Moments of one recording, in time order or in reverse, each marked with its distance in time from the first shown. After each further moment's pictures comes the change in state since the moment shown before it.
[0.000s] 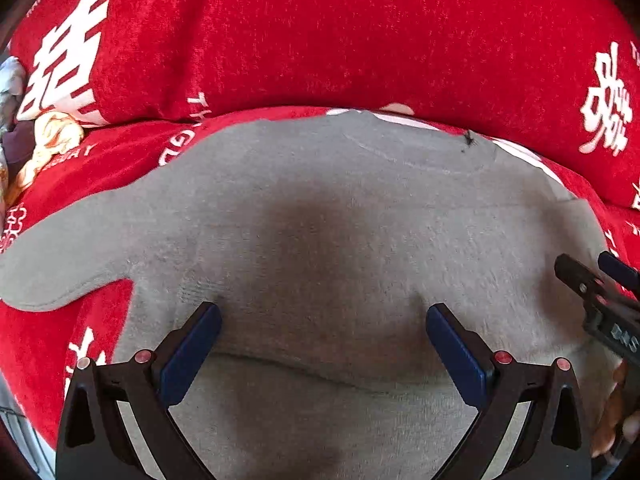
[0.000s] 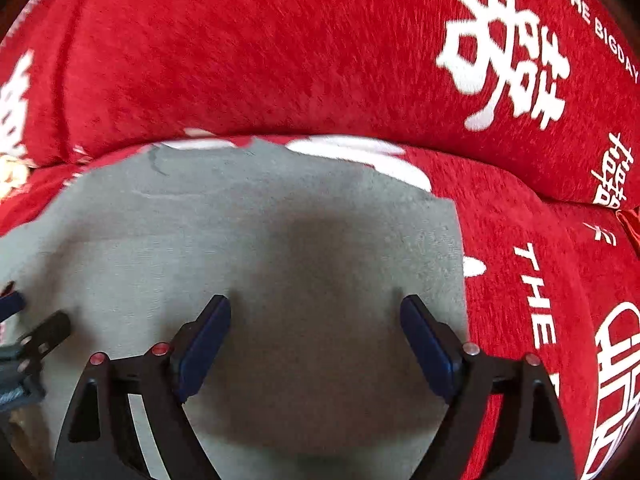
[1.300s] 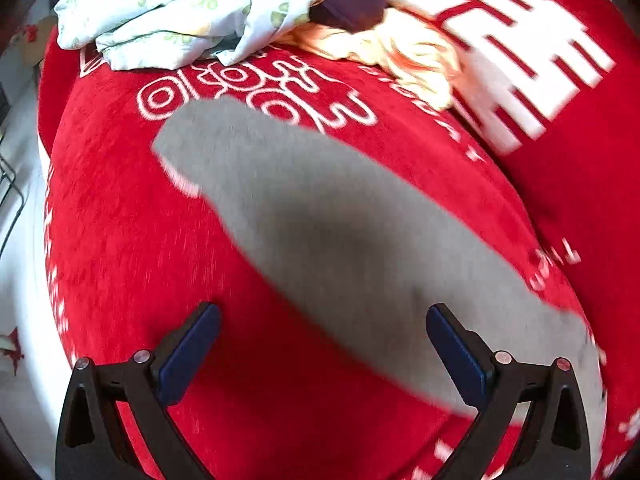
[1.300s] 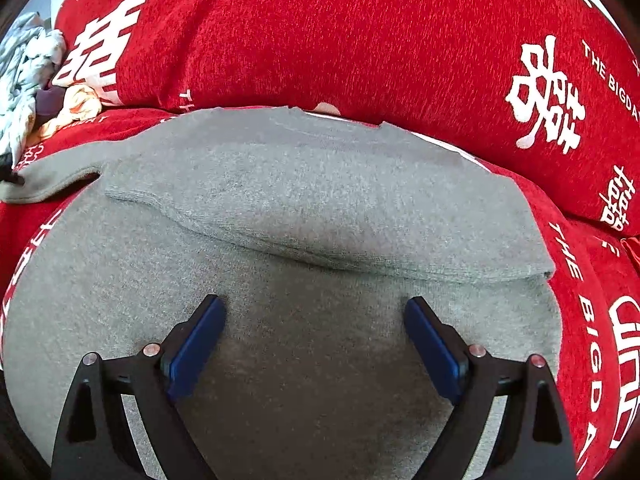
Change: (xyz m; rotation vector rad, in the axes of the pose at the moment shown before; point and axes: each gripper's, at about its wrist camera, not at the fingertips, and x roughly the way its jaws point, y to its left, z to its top) left arm -0.017 0.375 -0.049 -0.823 -0.041 0.234; right arm -0.036 0.112 -0.089 -0.163 -0.086 0.008
